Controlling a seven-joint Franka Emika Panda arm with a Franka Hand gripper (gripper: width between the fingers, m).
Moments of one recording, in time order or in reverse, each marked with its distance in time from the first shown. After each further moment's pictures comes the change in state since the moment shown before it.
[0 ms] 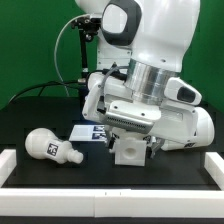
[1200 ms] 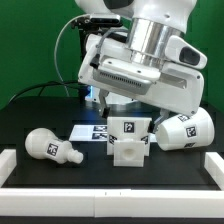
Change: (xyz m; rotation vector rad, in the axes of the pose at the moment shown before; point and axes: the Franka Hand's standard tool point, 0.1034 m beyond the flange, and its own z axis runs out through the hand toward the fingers) arm -0.035 -0.022 -0.063 0.021 -0.103 0.217
